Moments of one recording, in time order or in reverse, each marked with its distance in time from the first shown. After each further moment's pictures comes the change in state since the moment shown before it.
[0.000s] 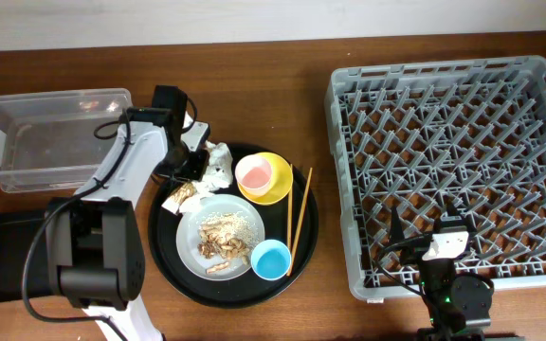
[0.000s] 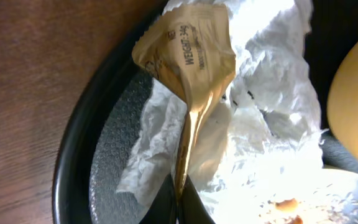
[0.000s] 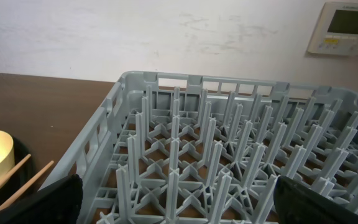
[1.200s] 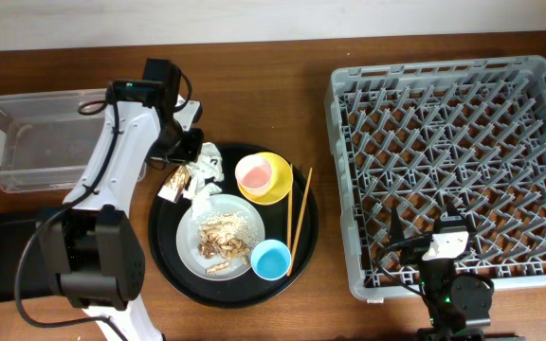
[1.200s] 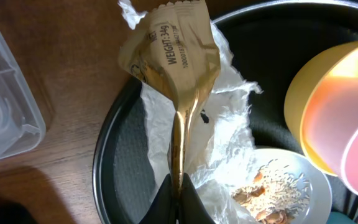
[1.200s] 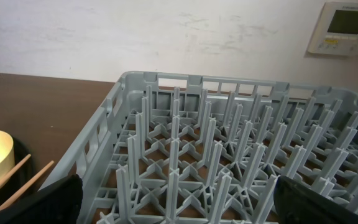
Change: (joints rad) left arm 0.000 0.001 0.238 -0.225 -0.023 -0.073; right arm 0.000 0.000 0.000 0.000 0.000 0.000
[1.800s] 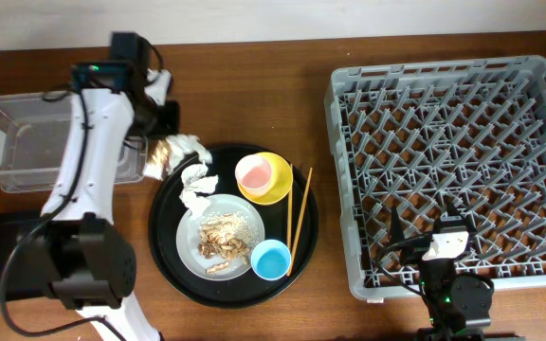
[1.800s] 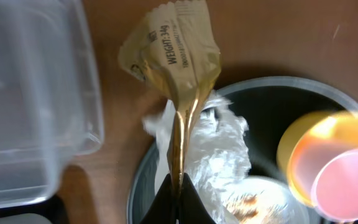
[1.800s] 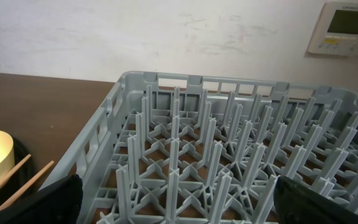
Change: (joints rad) left arm 0.094 0.000 0.212 -0.051 0.000 -0.096; right arm 0.000 0.000 0.000 0.000 0.000 0.001
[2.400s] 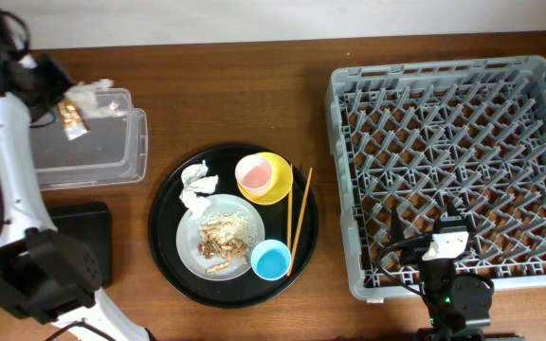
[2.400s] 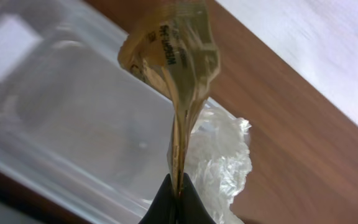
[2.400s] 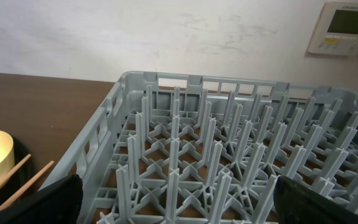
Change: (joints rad) left arm 0.369 0.000 0.165 0.172 -0.047 -0.369; right arm 0.000 0.000 0.000 0.000 0.000 -0.001
